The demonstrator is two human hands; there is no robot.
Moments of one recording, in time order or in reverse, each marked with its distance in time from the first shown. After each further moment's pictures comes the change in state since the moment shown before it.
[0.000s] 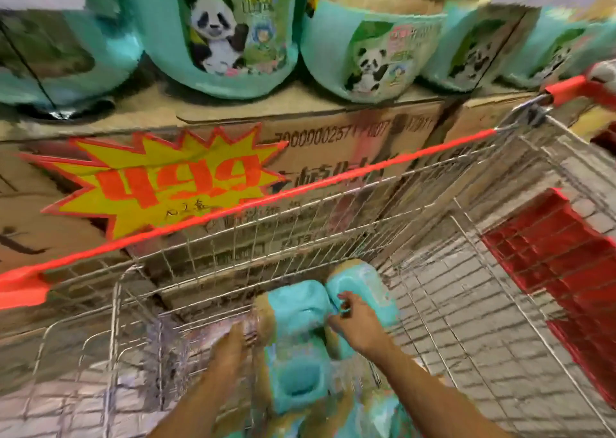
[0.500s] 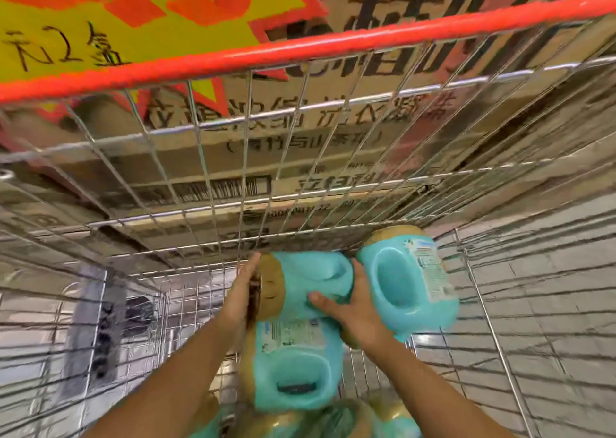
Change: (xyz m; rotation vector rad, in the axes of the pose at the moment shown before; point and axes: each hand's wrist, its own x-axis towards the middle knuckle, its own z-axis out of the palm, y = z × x) left_hand 0.152 -0.059 0.046 -0.341 -0.263 -0.083; right_hand 0.097 0.084 0.087 0.613 -0.191 -0.041
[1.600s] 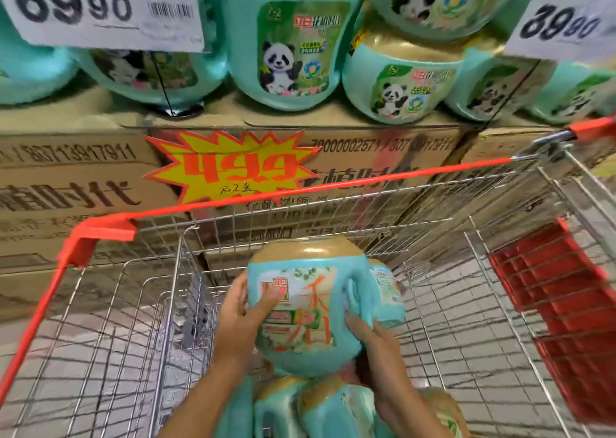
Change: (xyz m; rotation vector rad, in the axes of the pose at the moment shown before) left_hand -0.311 0.064 0.044 0.133 0.008 0.633; right_hand -0.253 -0.173 0.016 0.108 0.123 0.144
